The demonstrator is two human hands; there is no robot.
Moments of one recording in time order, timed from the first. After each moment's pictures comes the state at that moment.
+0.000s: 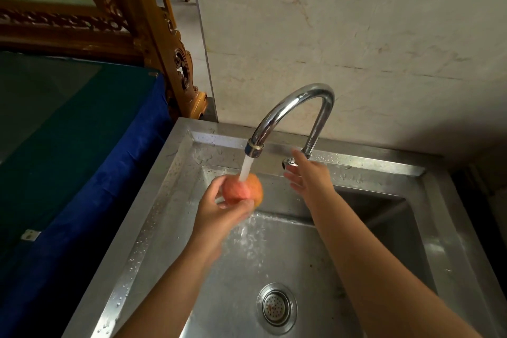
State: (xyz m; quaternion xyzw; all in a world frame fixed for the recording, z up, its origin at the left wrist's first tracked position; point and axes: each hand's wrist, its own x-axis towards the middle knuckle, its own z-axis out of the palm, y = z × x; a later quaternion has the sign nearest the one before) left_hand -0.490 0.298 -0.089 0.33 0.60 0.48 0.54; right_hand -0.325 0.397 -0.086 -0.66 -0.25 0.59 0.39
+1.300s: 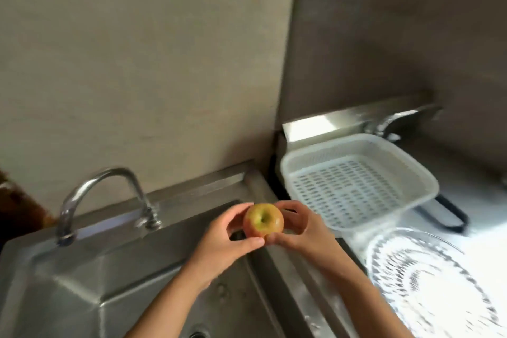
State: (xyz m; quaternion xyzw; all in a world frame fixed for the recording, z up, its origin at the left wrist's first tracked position) left_hand -0.260 0.240 0.036 0.66 0.36 0.24 0.62; right_hand -0.096 0.157 0.048 -0.61 -0.41 0.45 0.51
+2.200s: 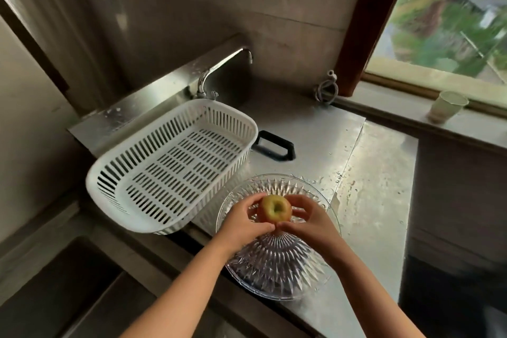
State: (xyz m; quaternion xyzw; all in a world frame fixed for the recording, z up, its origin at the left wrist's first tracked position) left_hand 0.022 0.096 -0.022 0.77 0.20 -0.04 0.61; right_hand 0.092 -0.061 -0.022 -0.77 -0.15 0.26 0.57
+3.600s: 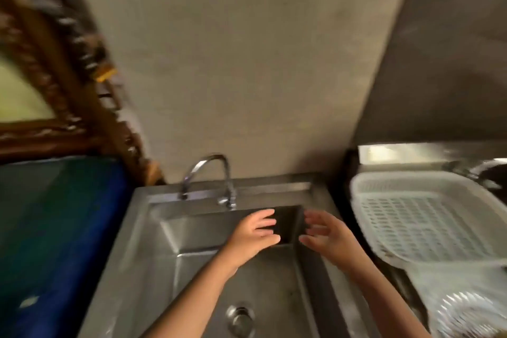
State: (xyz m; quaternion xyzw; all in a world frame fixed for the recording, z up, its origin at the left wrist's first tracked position) left_hand -0.316 0.212 0.074 0.58 0.48 0.24 0.62; right_hand -0.131 0.164 0.071 -0.70 -0.50 0.37 0.35
